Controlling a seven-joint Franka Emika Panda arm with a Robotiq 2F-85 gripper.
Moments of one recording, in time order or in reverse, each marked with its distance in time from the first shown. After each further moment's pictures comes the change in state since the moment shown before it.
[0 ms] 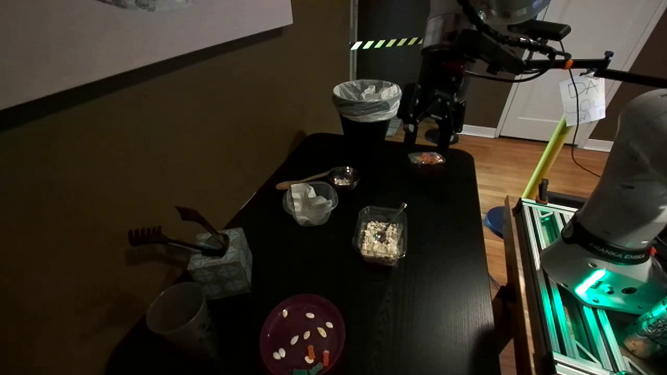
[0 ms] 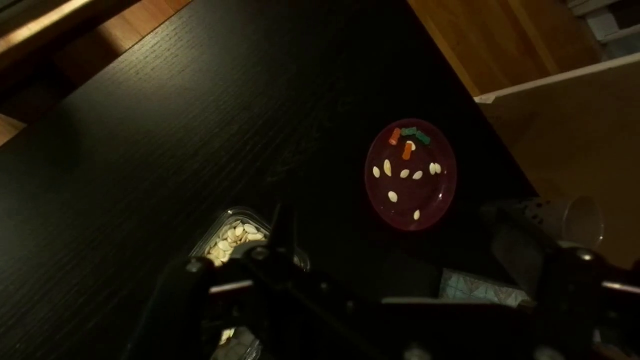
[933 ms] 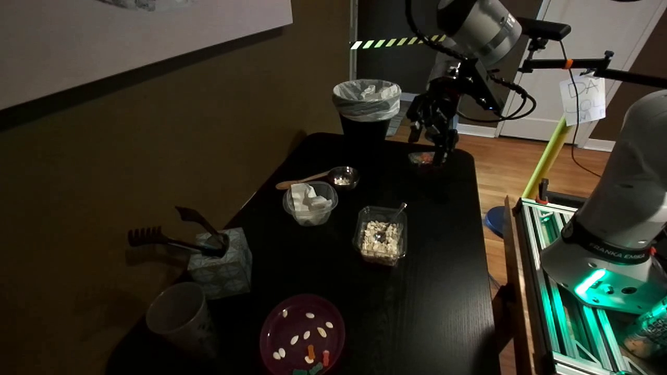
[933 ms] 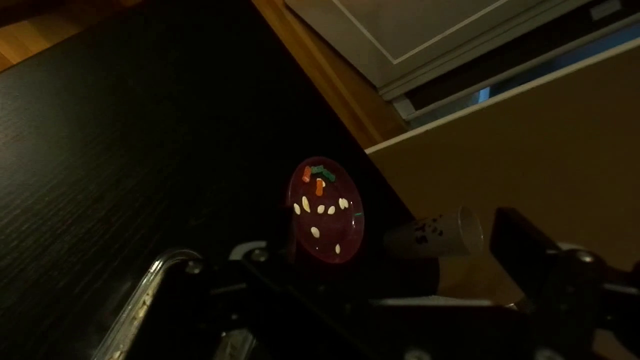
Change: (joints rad) arm -0.094 0.287 -0.310 0.004 0.305 -0.206 -0.578
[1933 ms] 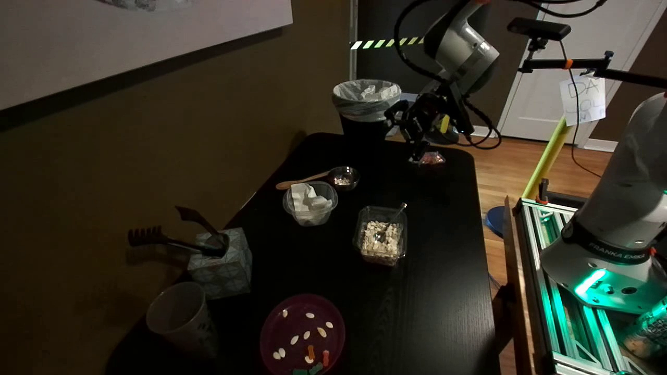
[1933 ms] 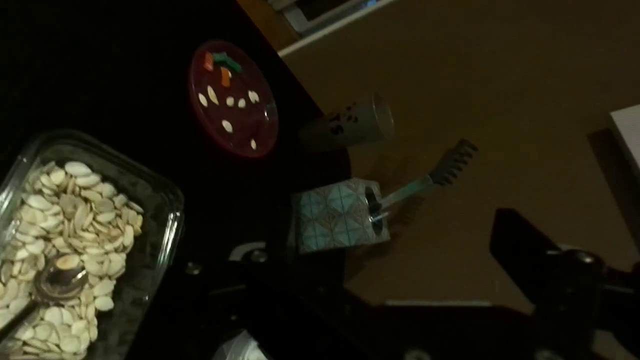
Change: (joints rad) arm -0.104 0.237 0.020 0.064 0.379 0.046 -0.283
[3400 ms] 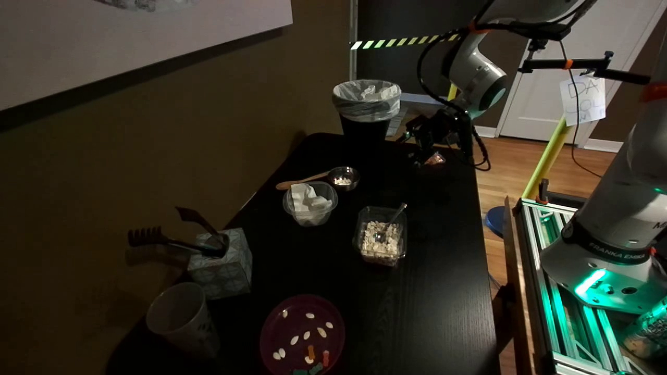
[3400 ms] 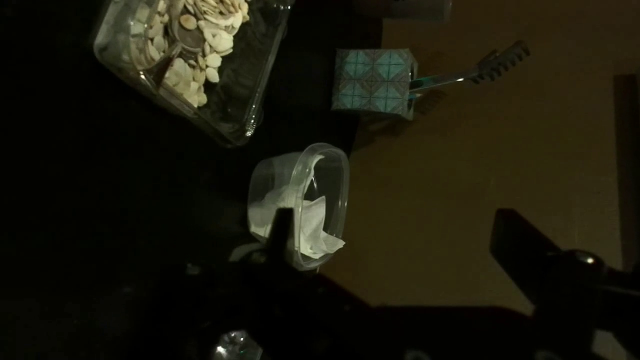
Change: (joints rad) arm -0.173 0.229 -0.074 0.059 0.106 0.036 -0.563
